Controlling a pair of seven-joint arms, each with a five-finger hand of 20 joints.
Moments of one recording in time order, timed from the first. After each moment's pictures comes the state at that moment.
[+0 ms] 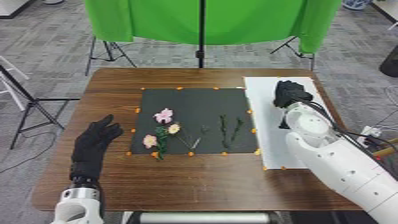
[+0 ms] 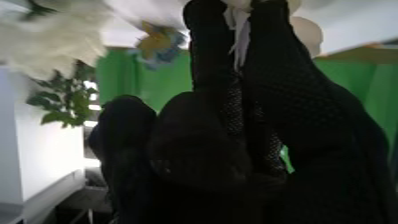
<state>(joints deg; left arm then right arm) 125.5 -69.6 -91.3 -119.9 53.9 15.9 13.2 -63.6 -49.9 47.4 -81.3 -133.8 3.0 30.6</state>
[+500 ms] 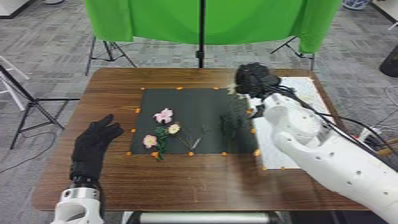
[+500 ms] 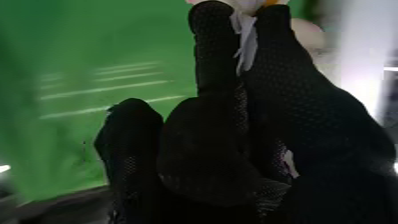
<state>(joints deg) 125.3 -69.5 -91.2 -120.0 54.1 15.8 13.0 -57.0 -47.5 37.5 -96.7 -127.4 7.4 20.3</state>
